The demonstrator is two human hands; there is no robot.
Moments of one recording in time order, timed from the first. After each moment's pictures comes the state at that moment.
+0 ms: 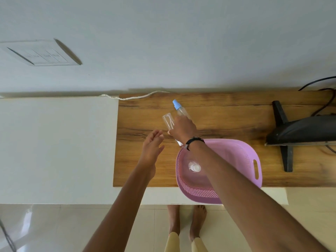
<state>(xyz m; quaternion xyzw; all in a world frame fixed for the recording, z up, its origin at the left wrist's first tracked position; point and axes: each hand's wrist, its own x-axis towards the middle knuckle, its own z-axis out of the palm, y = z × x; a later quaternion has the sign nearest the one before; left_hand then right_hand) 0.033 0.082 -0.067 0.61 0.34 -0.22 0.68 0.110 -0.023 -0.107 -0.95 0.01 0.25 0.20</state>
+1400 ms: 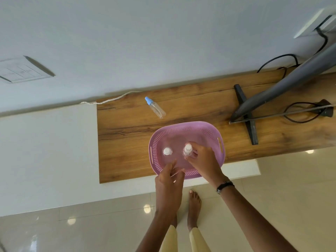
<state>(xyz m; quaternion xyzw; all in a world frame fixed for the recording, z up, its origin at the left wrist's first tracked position) -0.102 -0.026 -0.034 0.82 0.17 -0.16 0.53 -0.054 -0.155 -0.091 -0.91 0.07 0.10 0.41</state>
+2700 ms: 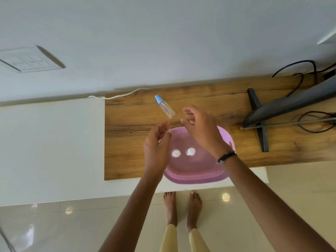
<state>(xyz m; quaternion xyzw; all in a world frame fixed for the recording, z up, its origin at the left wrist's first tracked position) -0.004 0.008 -0.009 0.72 0.24 -0.11 0.64 0.044 -0.127 -0.037 -0.91 -0.01 0.06 0.42</state>
